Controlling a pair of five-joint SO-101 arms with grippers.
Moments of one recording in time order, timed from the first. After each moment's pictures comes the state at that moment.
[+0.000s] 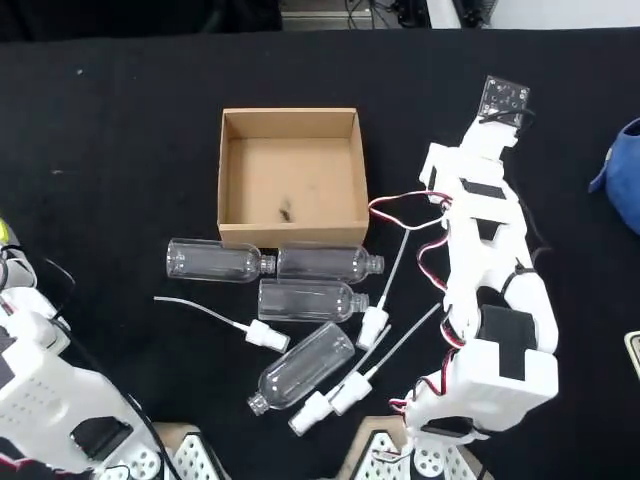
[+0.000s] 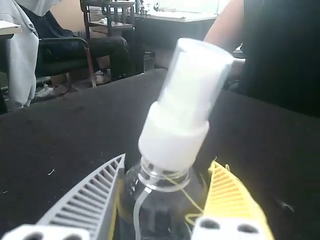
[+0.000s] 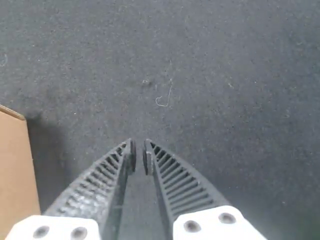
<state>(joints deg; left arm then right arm) -51.7 10.9 63.3 -64.0 -0.6 11.2 7.6 28.7 17.1 -8.9</state>
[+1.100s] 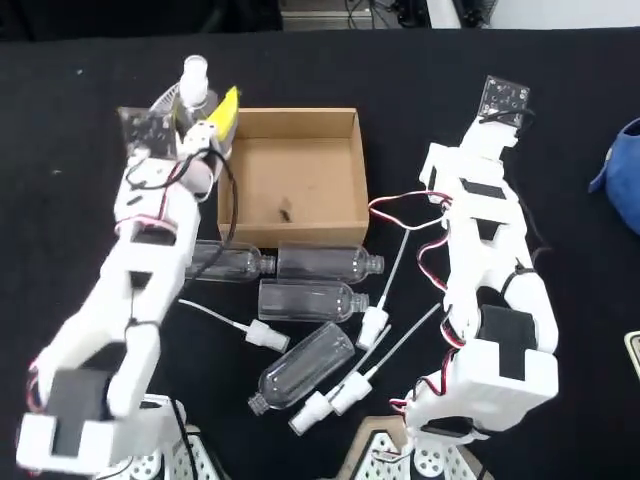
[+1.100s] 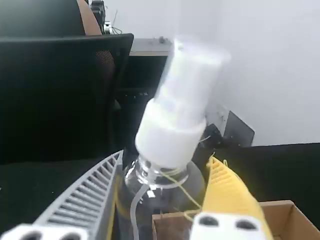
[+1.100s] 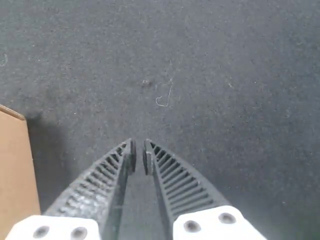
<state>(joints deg) -0.4 -13.3 50.1 -32.2 -0.5 11.2 7.6 28.7 17.1 -8.9</state>
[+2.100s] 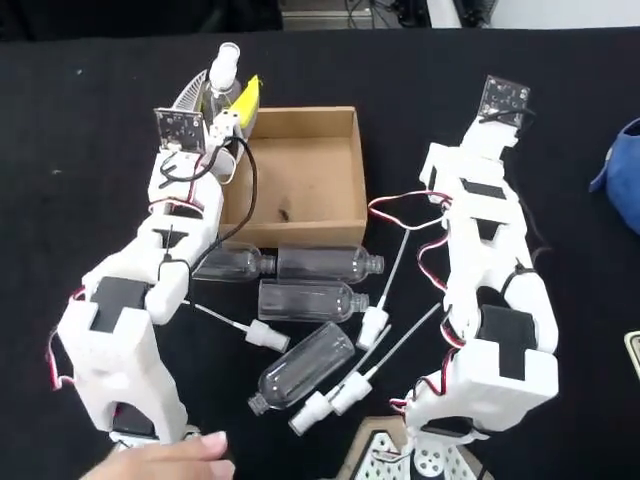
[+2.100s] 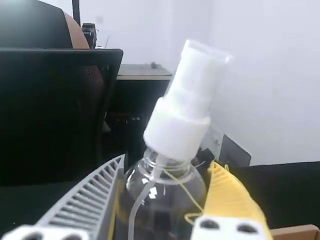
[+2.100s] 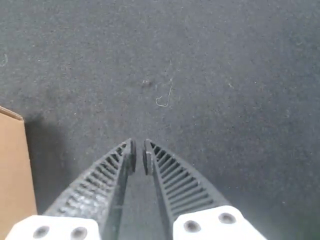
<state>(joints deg) 1.7 17.6 32.8 -51.2 -0.3 11.2 7.6 28.6 17.1 -8.9</state>
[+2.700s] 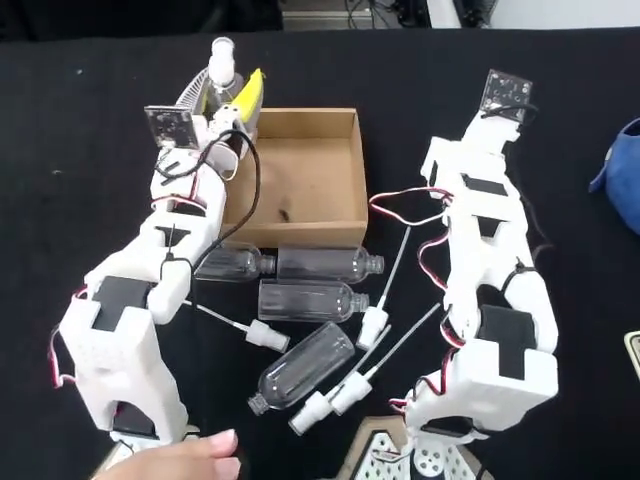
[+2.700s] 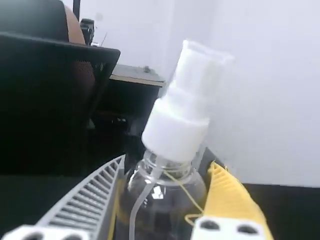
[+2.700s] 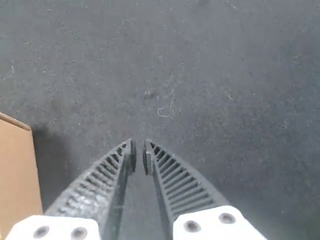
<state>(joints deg) 2.4 17.7 31.3 -51.2 7.9 11.2 7.7 27.0 17.1 -8.9</state>
